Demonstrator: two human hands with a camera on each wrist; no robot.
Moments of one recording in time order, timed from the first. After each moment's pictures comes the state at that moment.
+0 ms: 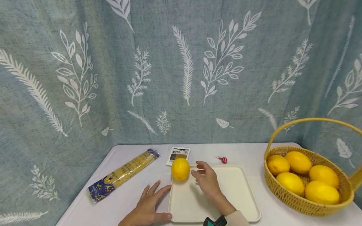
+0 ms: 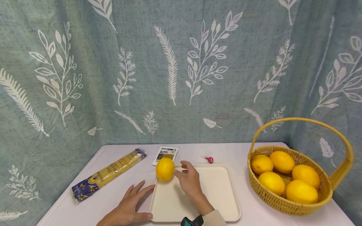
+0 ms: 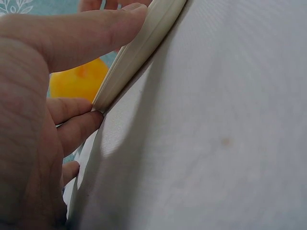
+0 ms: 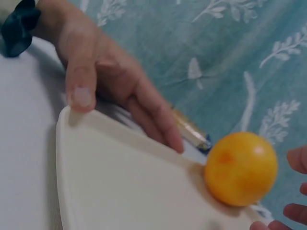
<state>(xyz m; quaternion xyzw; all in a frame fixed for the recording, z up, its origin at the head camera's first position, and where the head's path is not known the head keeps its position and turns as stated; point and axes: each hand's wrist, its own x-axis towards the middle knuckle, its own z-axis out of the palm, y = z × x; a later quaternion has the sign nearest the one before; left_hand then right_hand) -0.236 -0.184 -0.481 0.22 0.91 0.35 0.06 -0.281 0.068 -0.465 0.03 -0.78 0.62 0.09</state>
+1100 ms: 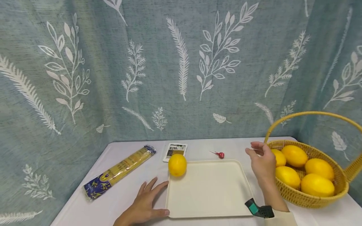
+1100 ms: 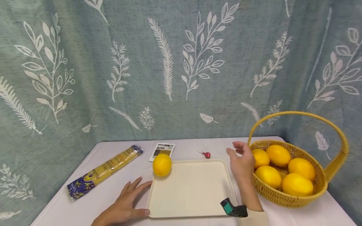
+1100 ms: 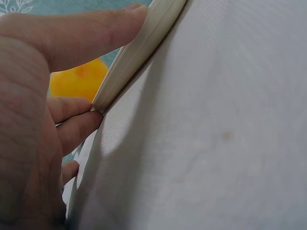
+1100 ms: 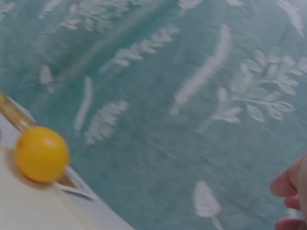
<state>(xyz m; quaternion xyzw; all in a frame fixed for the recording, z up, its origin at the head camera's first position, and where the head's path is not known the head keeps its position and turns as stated) -0.237 -0.181 -0.479 0.22 0.92 0.33 0.06 -0.247 0.210 -0.386 -0.15 -0.78 0.55 0.25</state>
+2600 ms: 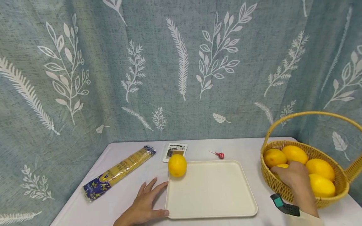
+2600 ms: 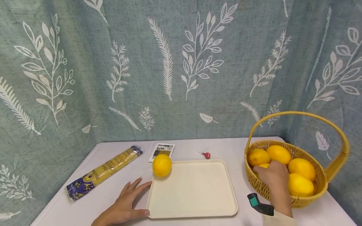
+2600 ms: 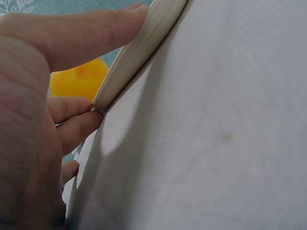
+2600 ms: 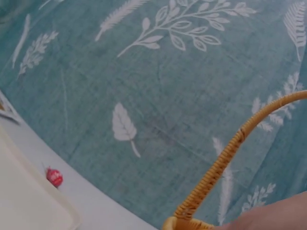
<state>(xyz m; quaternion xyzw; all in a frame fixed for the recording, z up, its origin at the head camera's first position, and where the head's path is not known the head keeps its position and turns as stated) -0.240 -0.182 -0.482 0.22 0.92 0.33 0.07 -0.232 0.317 -0.398 -0.24 -0.92 0.32 0.00</state>
